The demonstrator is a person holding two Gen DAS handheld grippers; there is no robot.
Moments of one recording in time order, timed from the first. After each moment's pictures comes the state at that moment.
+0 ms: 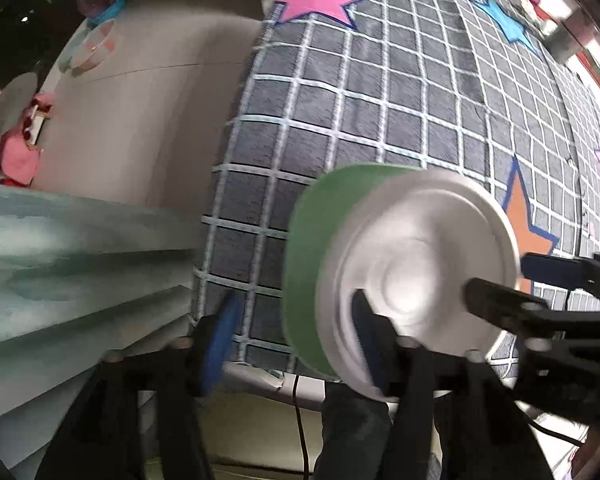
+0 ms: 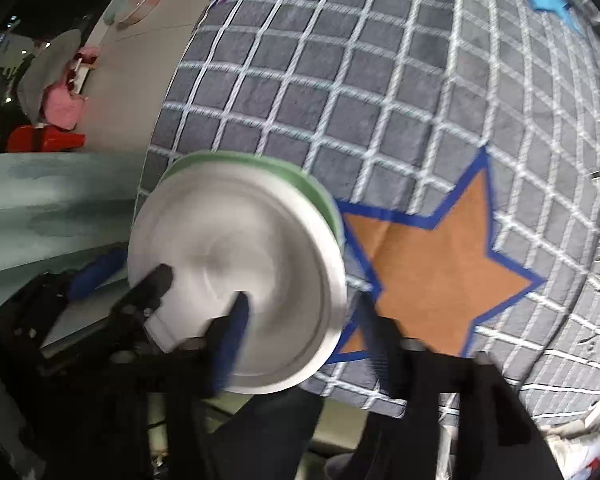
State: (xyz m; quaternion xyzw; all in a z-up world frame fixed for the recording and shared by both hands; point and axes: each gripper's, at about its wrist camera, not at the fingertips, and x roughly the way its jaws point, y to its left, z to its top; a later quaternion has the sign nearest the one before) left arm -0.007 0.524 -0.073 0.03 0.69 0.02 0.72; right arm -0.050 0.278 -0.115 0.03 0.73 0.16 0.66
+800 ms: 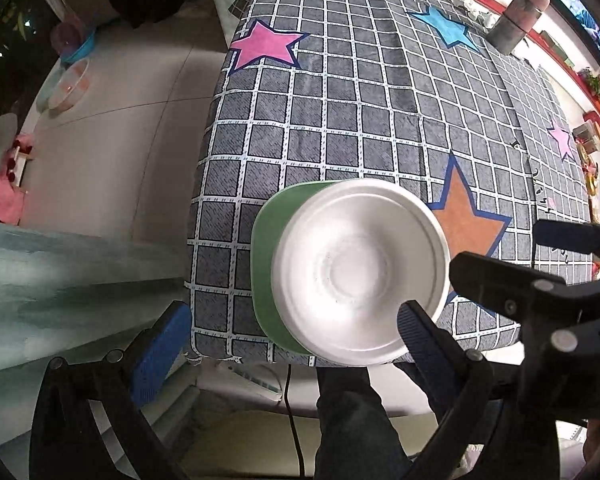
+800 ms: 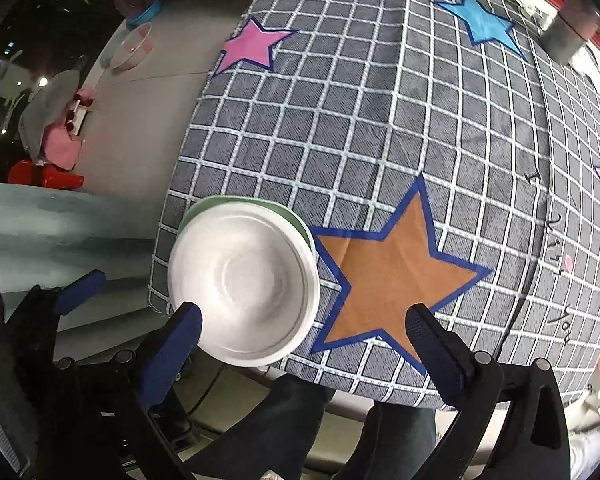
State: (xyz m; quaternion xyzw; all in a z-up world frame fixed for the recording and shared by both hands) left arm -0.018 0.473 -0.035 0.06 0.66 -0.05 0.75; right arm -0.074 0.231 -0.058 0.05 0.68 0.14 0.72
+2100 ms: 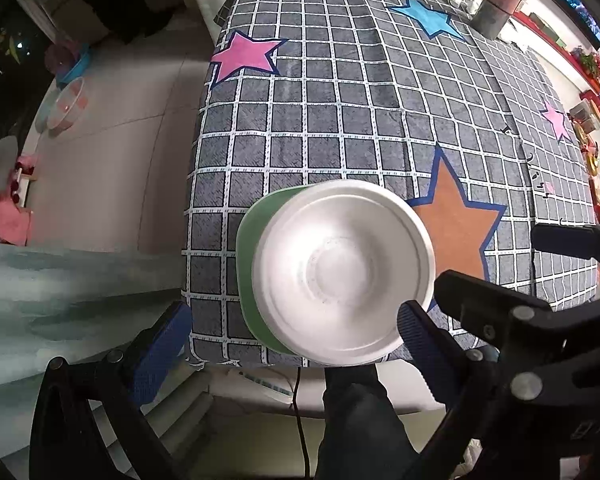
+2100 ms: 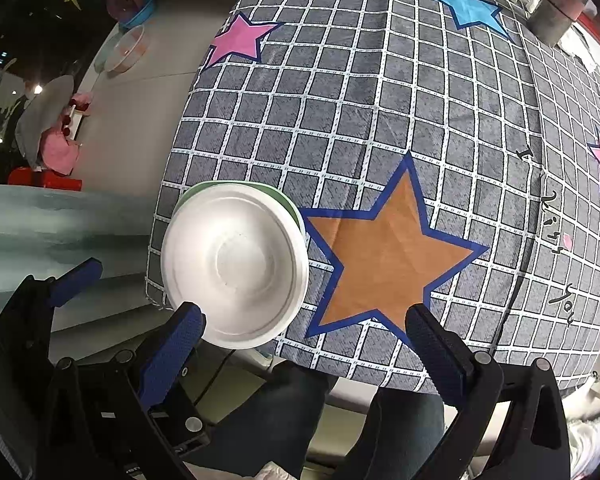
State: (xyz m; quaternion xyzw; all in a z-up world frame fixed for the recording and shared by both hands) left arm -0.019 0.454 -0.033 0.10 0.65 -0.06 0.75; right arm -0.091 0.214 -0.051 0.06 0.68 0.13 0.72
